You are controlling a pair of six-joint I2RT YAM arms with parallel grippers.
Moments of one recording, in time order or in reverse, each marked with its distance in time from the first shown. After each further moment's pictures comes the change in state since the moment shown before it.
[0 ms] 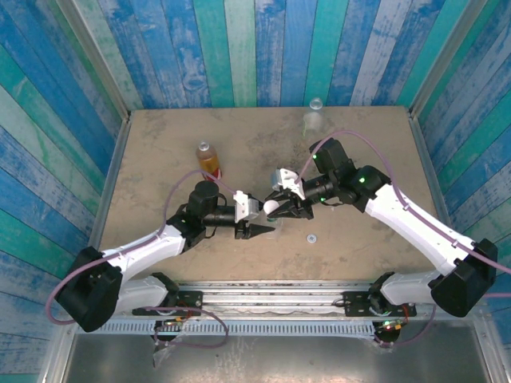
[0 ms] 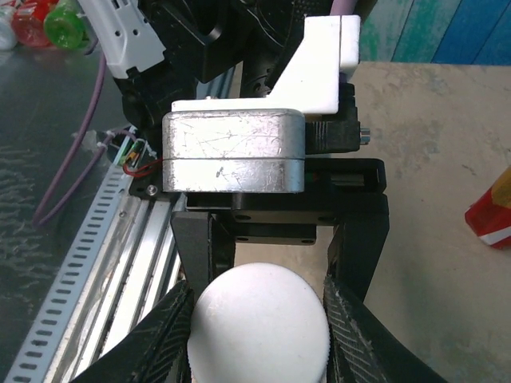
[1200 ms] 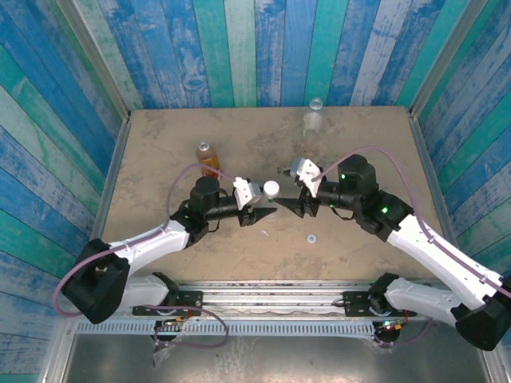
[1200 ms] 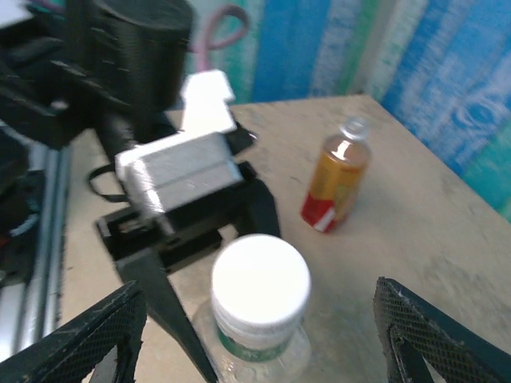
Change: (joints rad) left arm 0.018 0.062 0.031 0.096 -0.172 -0.091; right arm 0.014 -0.272 -0.242 0.378 0.346 0.285
